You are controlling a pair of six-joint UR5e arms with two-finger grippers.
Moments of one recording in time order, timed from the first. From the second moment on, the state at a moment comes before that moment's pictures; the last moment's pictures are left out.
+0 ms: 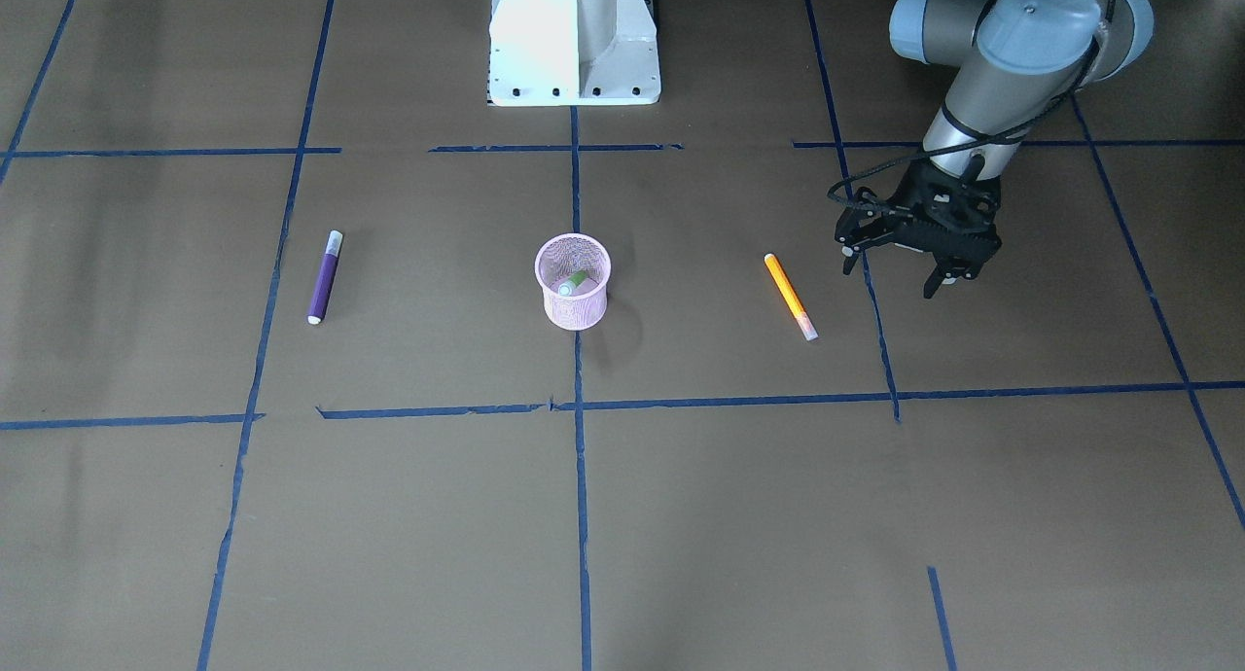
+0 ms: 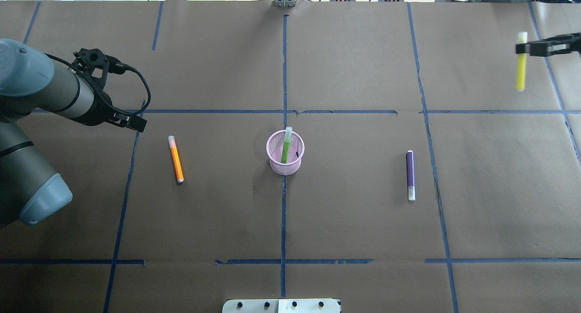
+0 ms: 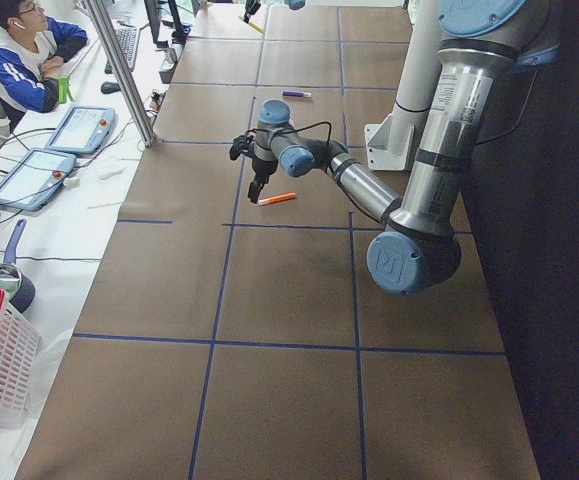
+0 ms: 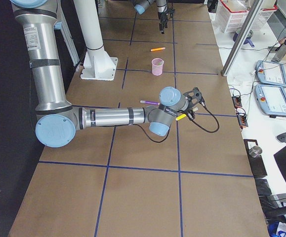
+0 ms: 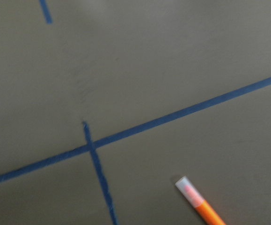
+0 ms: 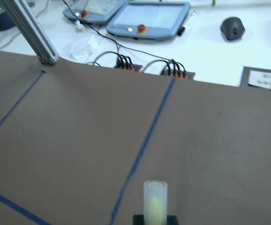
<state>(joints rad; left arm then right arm) -0.81 -1.82 -1.88 -1.74 -1.95 -0.76 1.23 -1.42 1.53 -0.41 2.18 0.74</state>
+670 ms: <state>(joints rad) -0.77 -1.92 -1.77 -1.73 -1.99 -1.00 0.75 -1.30 1.73 -0.41 1.52 0.91</state>
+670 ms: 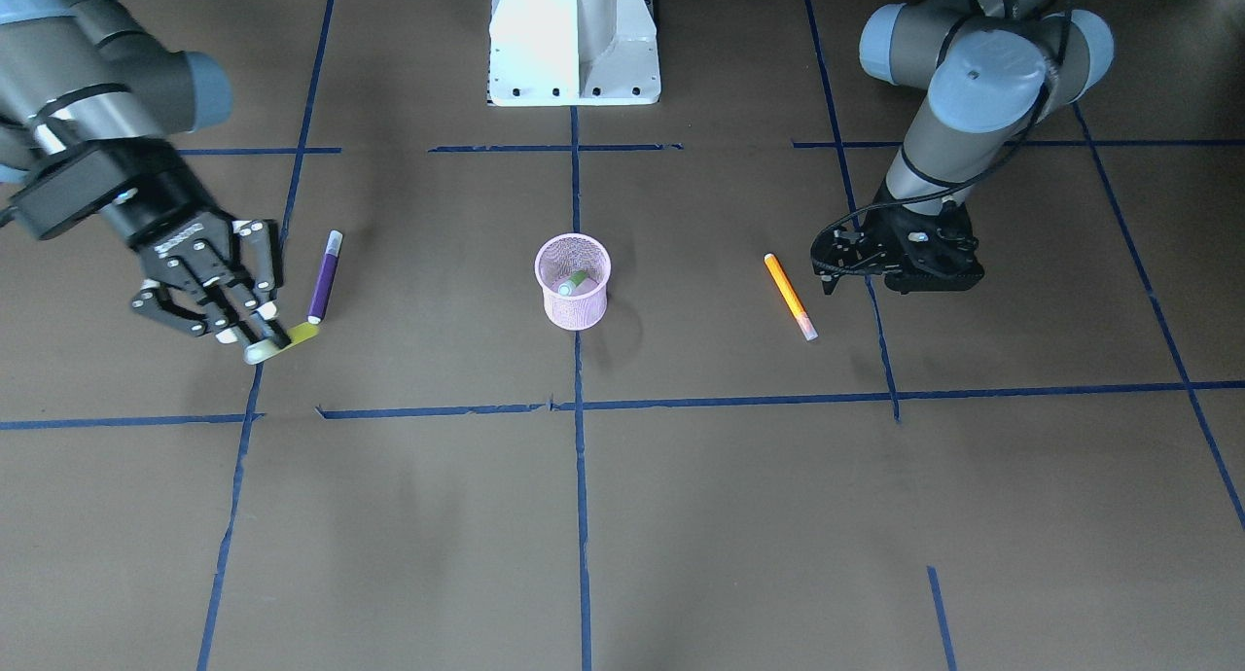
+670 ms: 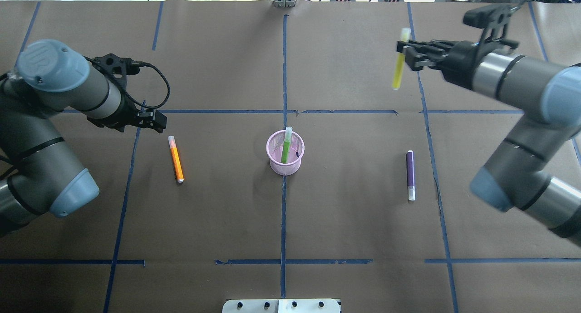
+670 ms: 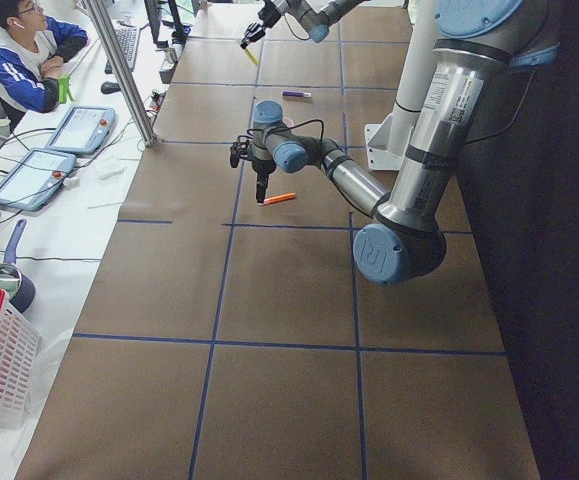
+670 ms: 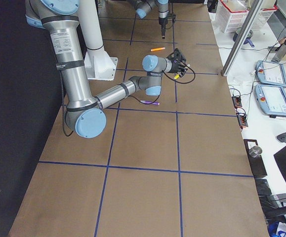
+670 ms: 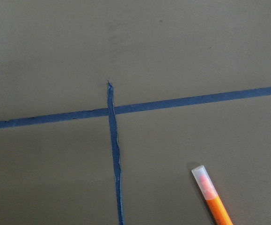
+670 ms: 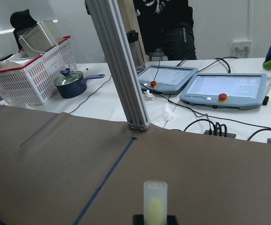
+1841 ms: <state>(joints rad) -0.75 -1.96 -1.71 -1.74 -1.99 -1.01 0.32 -1.07 1.67 -0.59 0.98 0.82</state>
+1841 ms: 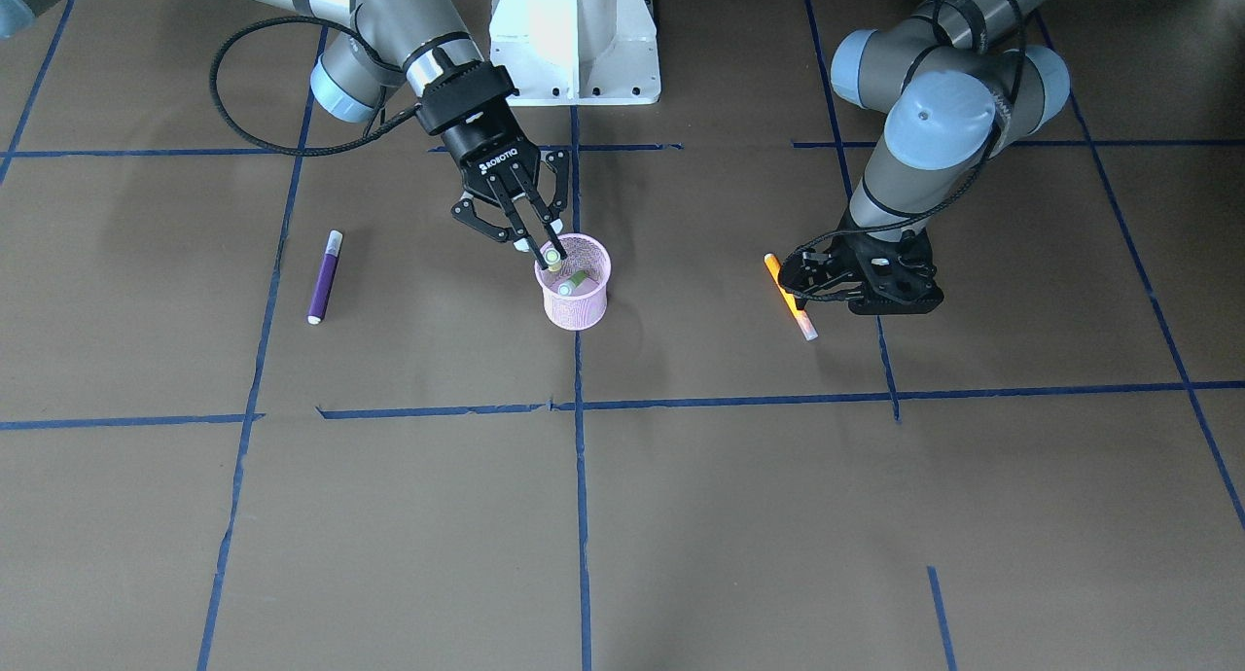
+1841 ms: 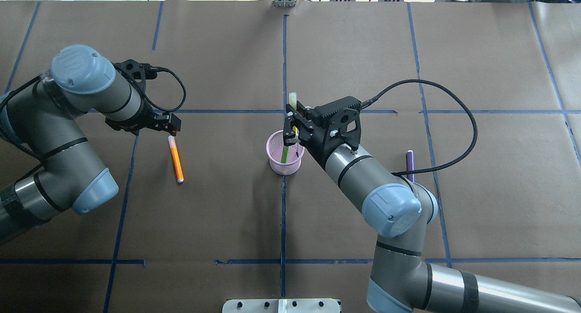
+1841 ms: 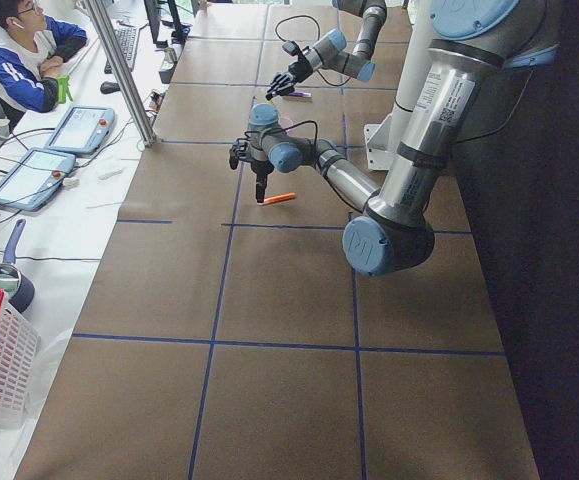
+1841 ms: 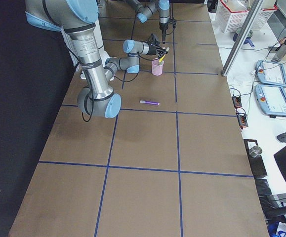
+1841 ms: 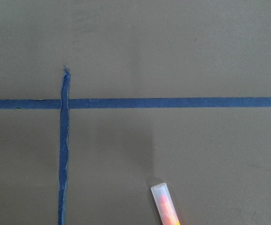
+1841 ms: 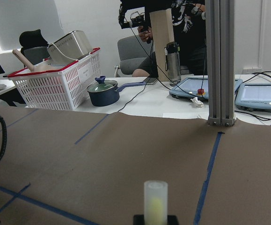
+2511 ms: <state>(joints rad) -0.75 -1.96 -1.71 -1.74 -1.99 -1.00 0.29 -1.05 1.60 -0.58 0.95 0.82</state>
